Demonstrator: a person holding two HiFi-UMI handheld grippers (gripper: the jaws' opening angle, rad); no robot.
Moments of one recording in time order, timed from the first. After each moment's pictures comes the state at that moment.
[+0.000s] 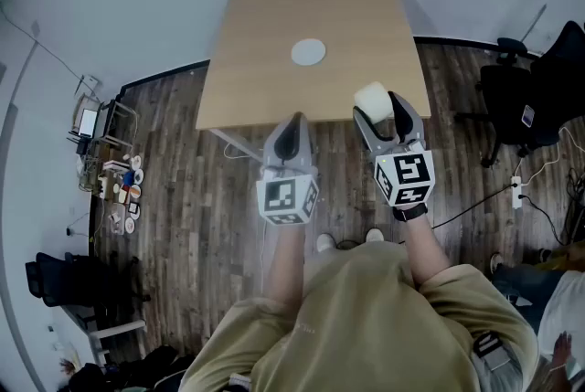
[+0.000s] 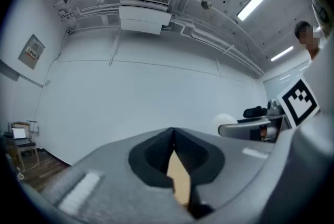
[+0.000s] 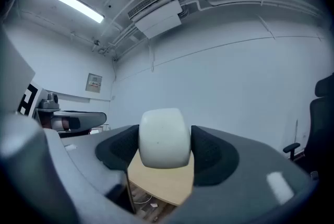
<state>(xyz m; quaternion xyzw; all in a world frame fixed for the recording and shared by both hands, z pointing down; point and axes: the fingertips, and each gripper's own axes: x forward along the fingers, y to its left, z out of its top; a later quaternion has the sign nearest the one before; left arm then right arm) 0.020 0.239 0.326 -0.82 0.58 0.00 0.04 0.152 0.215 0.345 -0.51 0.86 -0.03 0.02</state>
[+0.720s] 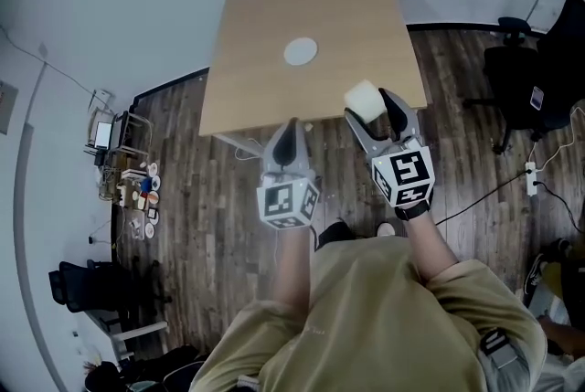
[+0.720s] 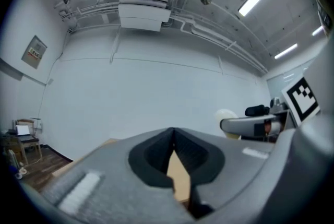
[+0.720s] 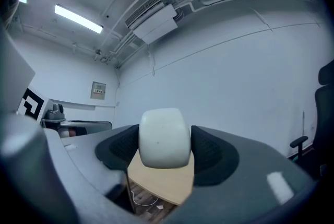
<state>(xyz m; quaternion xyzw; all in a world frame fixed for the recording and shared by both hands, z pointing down) 0.079 0.243 0.349 -0.81 0.58 0.00 0.02 0.207 0.224 0.355 -0.49 0.87 -0.04 0.05</state>
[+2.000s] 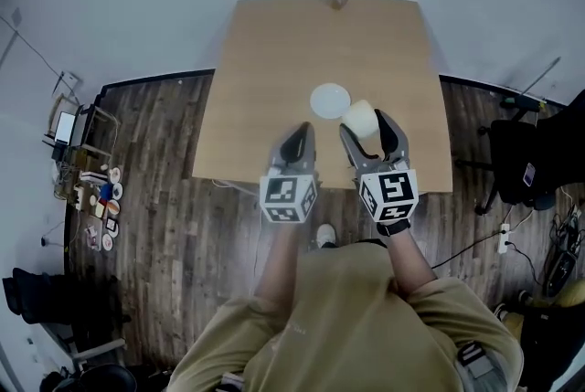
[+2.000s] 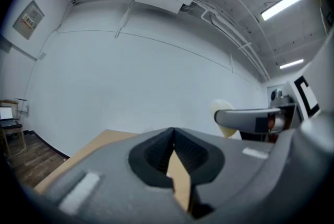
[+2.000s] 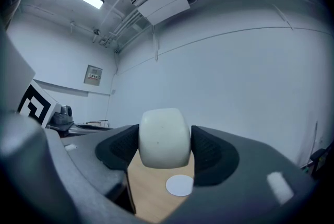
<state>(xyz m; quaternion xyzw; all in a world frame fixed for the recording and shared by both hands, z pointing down) -0.090 -0.025 0.390 -0.83 0.55 0.00 -0.06 0.007 -0.025 0.365 -0.50 0.87 -0.01 -0.01</state>
